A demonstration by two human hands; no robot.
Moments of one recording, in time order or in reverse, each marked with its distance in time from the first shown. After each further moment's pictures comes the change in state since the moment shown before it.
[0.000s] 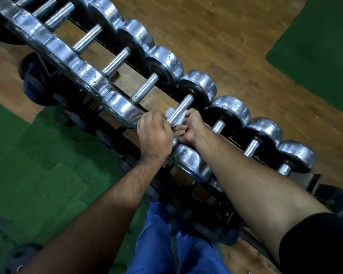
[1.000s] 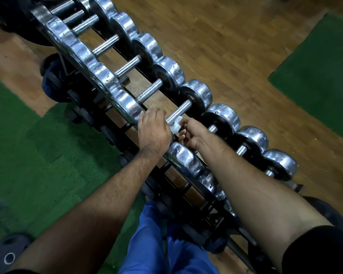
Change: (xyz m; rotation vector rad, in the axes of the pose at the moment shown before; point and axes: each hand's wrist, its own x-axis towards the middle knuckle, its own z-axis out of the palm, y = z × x) left_hand -0.014 0.017 -0.013 0.184 -0.042 0.058; right_hand -0.051 0.000 -0.009 -0.351 0.098 -0.013
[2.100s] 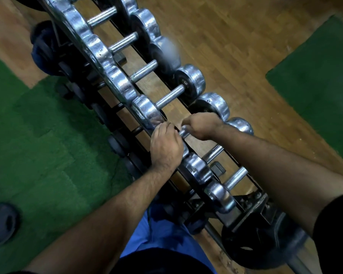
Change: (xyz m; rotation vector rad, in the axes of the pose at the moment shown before) left_hand -0.088 0.068 0.028 -0.094 -0.066 -0.185; right_hand -0.022 -0.019 -0.081 -2.145 -0.025 -0.794
